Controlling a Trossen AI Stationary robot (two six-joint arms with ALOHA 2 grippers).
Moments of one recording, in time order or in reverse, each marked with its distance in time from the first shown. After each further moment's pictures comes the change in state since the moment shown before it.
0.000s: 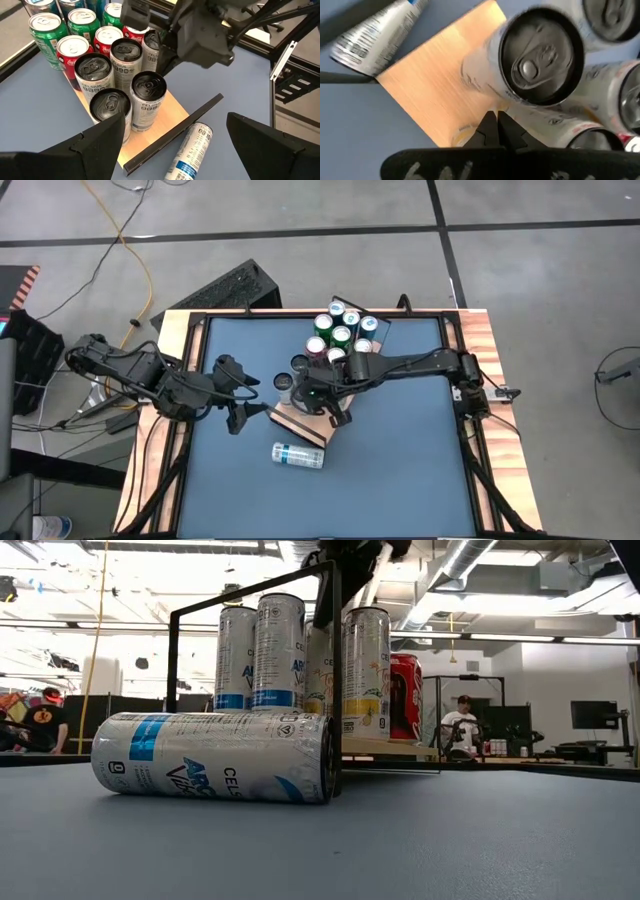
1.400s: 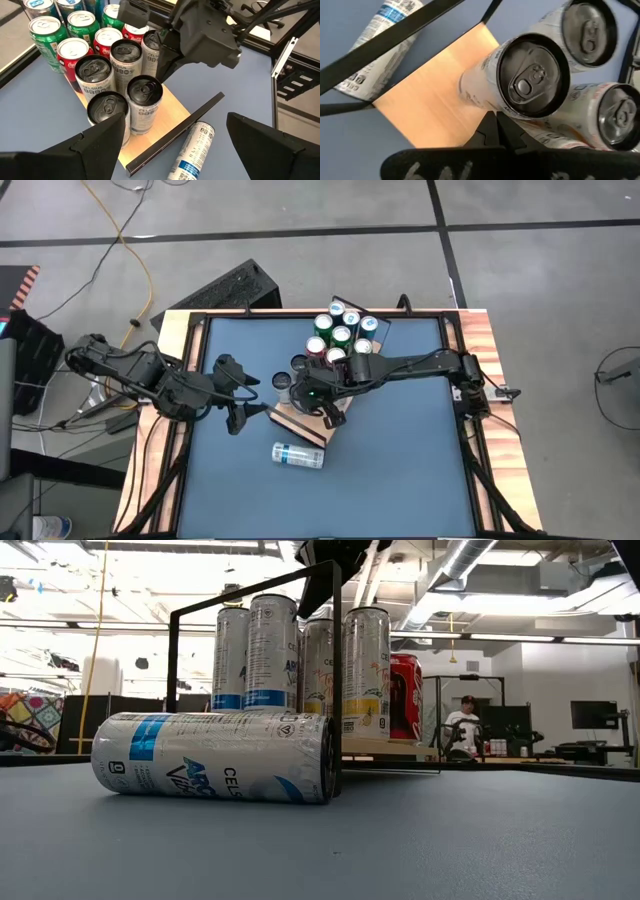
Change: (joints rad) left arm 0.000 0.000 0.000 0.000 0.000 0.027; right arm 0.016 -0.003 0.003 0.087 0.010 0.020
